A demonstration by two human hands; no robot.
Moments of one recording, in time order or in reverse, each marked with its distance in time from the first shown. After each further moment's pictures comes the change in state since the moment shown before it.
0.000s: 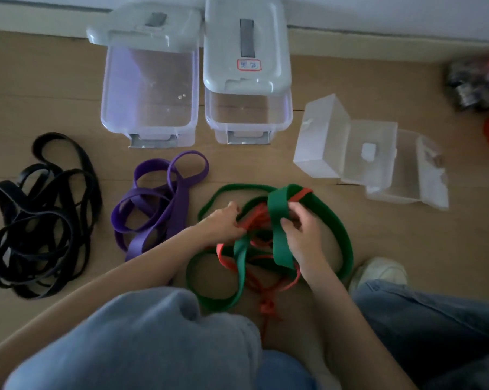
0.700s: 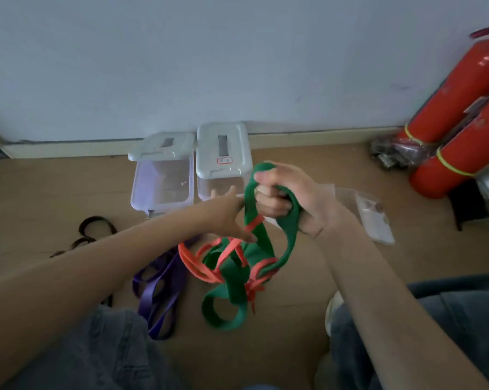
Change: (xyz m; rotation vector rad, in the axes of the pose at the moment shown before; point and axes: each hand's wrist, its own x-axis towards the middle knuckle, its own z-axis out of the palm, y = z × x) left_hand -0.157 0.158 -0.095 0.369 0.194 0.252; right_hand -0.092 -0.195 -0.148 0.753 -0.840 -0.304
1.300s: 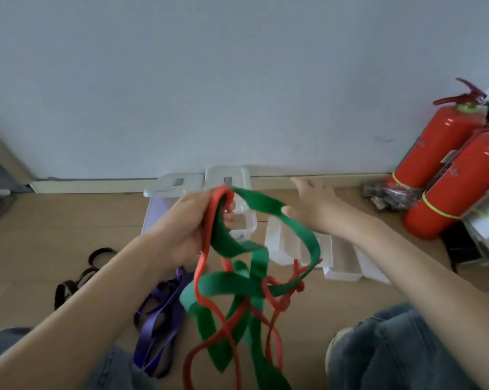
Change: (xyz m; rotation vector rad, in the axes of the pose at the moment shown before) left_hand -0.081 0.029 -0.038 -1.567 0.333 0.096; right_hand -0.024 -0.050 -0.004 -1.701 0.408 0.263
